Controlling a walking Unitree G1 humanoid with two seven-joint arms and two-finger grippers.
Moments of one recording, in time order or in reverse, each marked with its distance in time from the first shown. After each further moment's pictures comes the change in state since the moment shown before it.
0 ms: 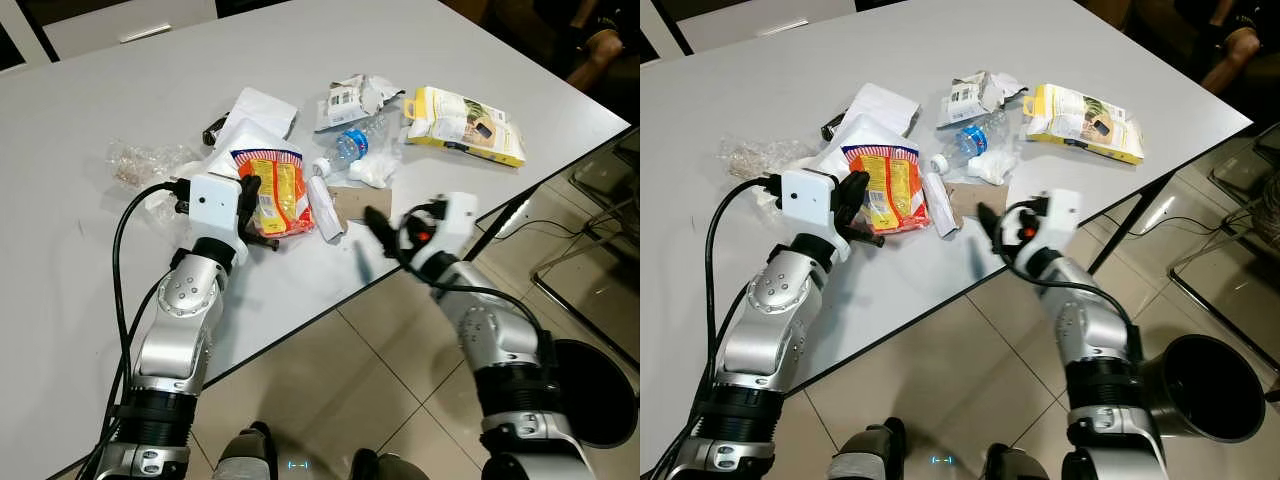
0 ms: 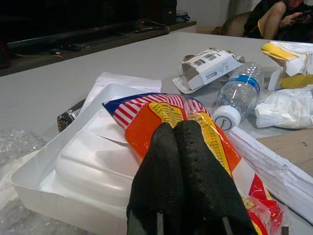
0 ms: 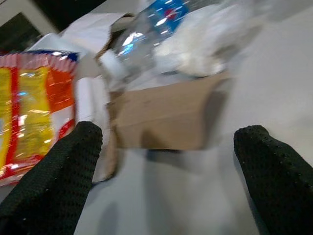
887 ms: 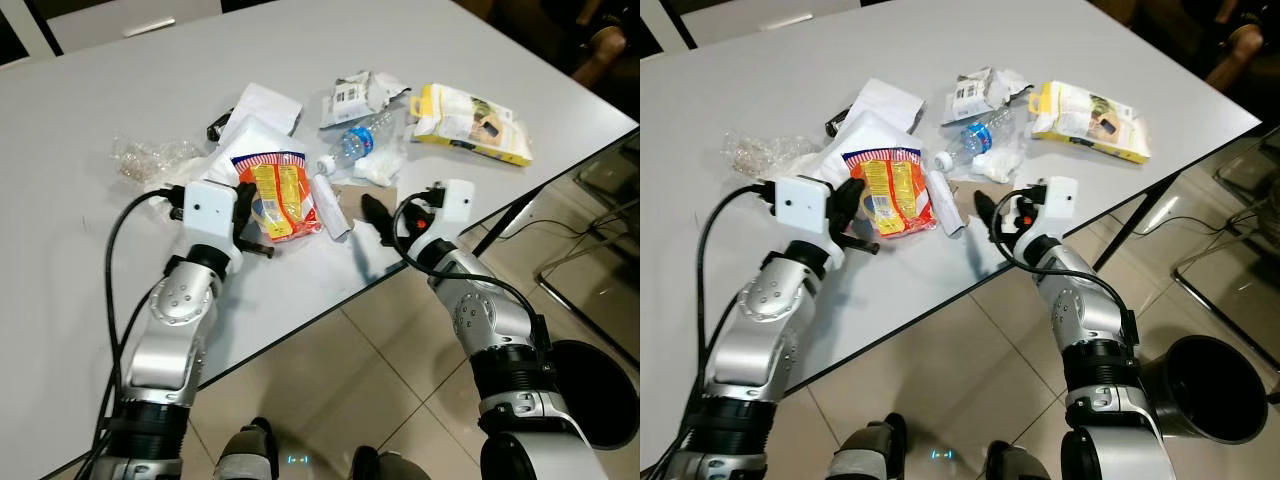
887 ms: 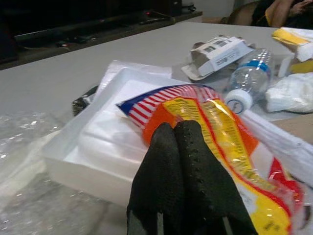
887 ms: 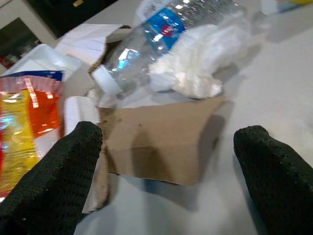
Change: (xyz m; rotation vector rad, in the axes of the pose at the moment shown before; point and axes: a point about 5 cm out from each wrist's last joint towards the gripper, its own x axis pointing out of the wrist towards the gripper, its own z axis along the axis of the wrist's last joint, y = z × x) left arm -0.011 0.006 0.001 0.022 0.017 0.005; right arm 0.009 -0.010 0.014 -0.023 -0.062 -0.034
